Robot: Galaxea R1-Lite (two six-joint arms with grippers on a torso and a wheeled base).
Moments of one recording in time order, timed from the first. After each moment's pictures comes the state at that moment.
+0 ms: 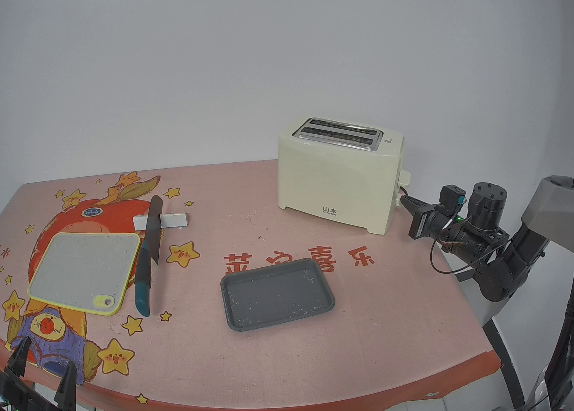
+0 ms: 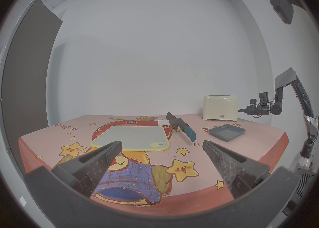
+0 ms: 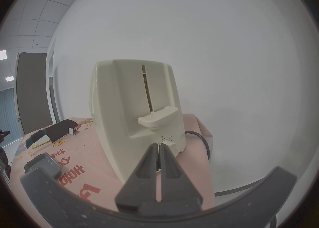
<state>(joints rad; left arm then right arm) -0.01 0.02 -0.02 0.00 -0.01 0.00 0.26 2.14 -0.70 -1.32 0.15 0.14</state>
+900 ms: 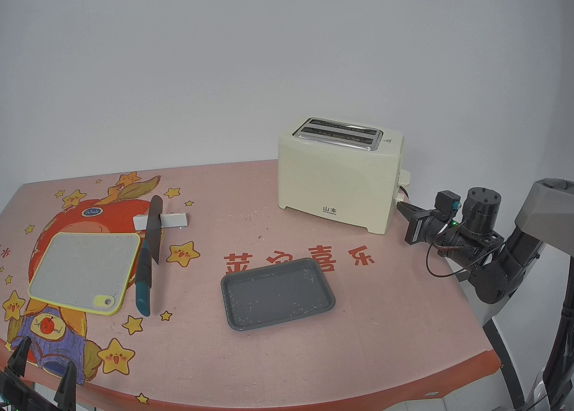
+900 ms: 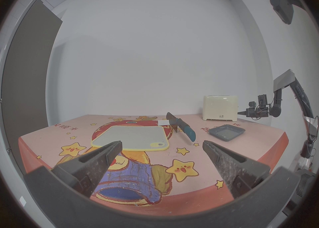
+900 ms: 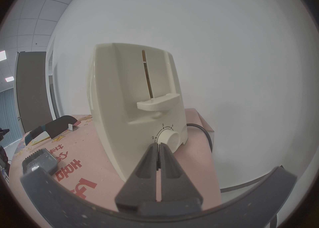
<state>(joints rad) -0.01 0.02 -0.02 0.00 -0.01 0.00 0.26 2.18 -0.71 -1.32 0.16 0.14</state>
